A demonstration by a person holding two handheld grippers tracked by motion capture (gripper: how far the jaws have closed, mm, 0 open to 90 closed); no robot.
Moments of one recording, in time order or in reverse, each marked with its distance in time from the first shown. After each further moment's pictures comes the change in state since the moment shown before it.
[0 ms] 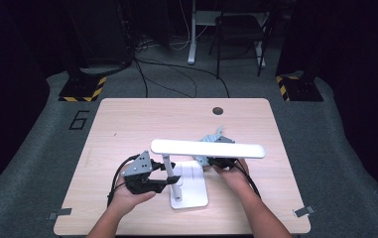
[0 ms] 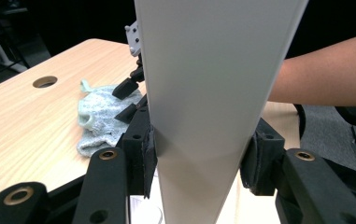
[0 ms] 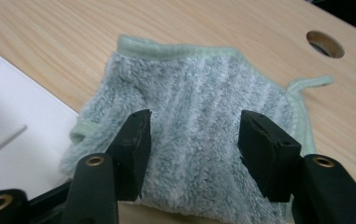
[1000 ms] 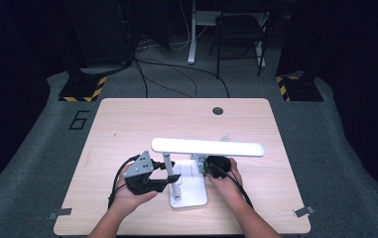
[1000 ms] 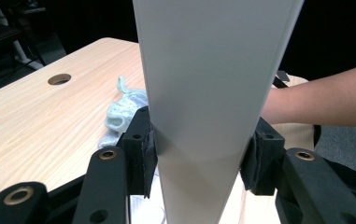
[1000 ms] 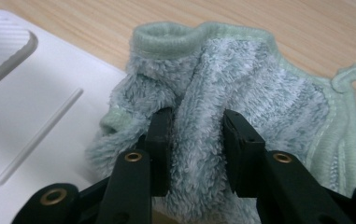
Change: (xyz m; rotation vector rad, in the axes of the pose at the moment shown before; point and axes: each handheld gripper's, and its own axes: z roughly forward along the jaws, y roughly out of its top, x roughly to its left) left arm -0.005 0.000 0.002 0.008 0.057 -0.010; right arm 0.043 -0.008 -0.006 0.093 -0.050 0.122
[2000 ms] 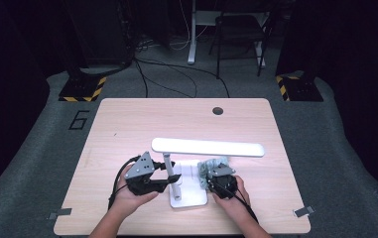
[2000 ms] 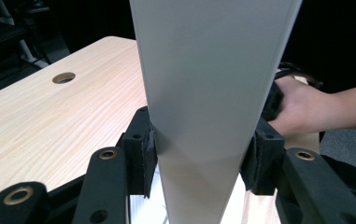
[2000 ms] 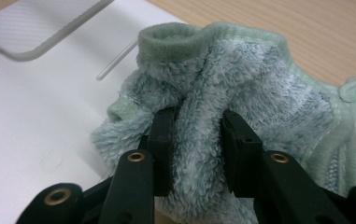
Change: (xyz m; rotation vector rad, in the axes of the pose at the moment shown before) left arm -0.002 0.000 0.001 0.013 0.008 0.007; right arm 0.019 -0.045 -0.044 -0.041 0.065 -0.033
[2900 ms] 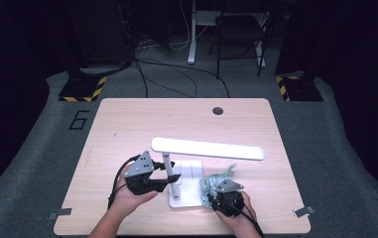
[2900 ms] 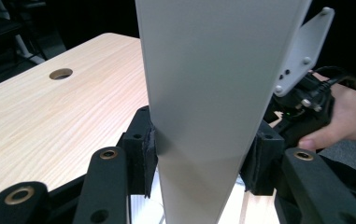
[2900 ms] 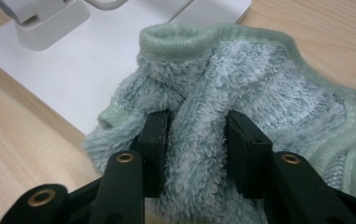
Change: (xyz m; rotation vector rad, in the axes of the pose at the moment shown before) left arm 0.003 0.000 -0.001 0.014 -0.002 -0.016; right arm 0.015 -0.029 -0.033 0.010 0.092 0.008
